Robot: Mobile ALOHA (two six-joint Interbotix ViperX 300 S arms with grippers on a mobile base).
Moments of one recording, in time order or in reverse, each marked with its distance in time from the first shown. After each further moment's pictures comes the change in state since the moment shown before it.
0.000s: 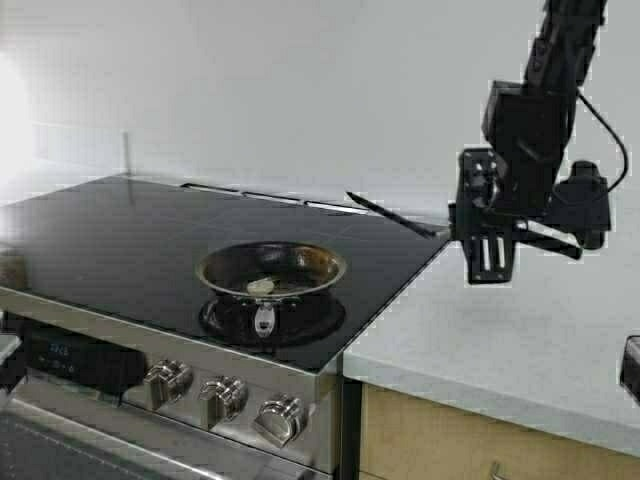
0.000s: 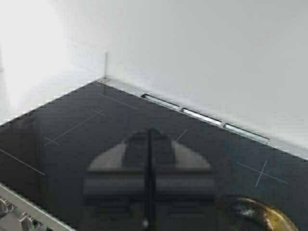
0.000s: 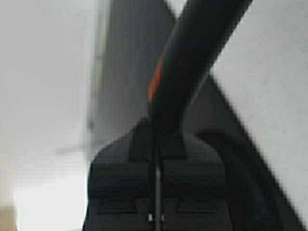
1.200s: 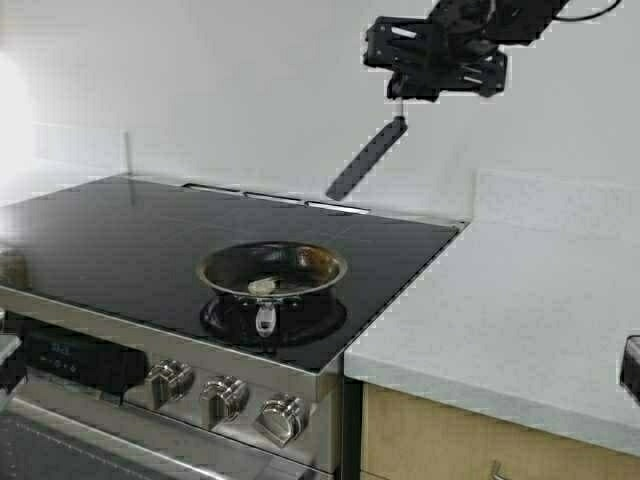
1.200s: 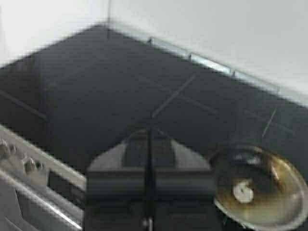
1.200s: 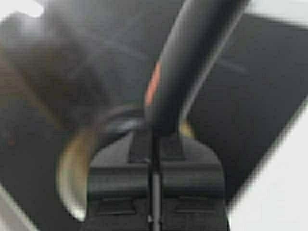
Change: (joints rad) left arm -0.008 0.124 0.009 0.000 0.055 -0.025; right arm 0.057 -0.482 -0.044 -0.160 0.446 -1.385
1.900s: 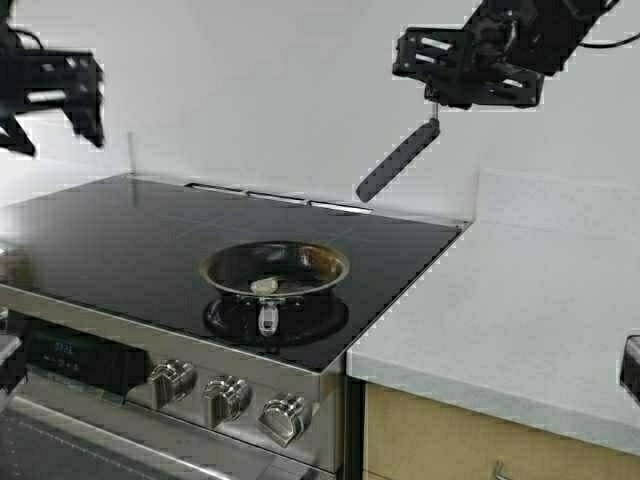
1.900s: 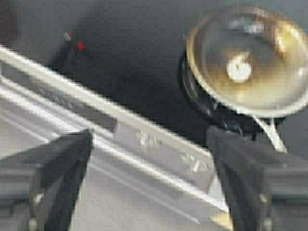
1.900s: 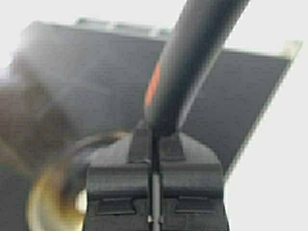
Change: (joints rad) left arm -0.144 0.591 -0.133 0.014 -0.018 -0.026; right arm 0.002 -0.008 0.127 0.143 -0.250 -0.025
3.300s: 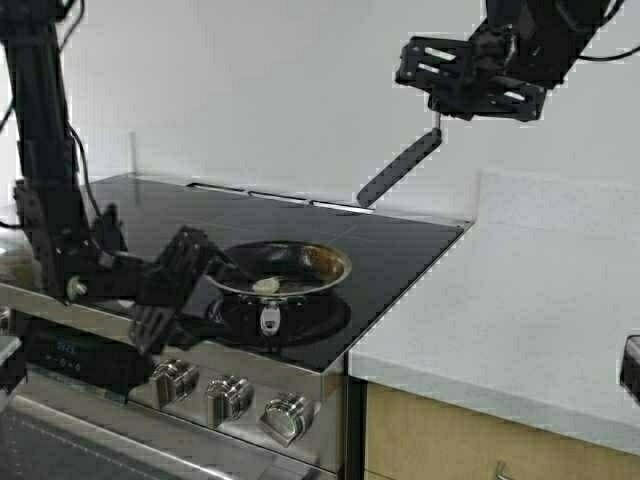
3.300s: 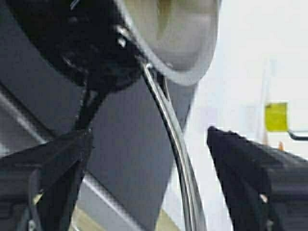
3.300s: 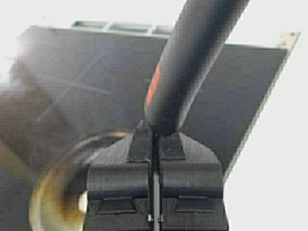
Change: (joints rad) left arm -0.080 1.215 -0.508 0.565 -0.954 -1.100; right arm -0.003 0.032 0.008 -0.003 -0.040 0.055
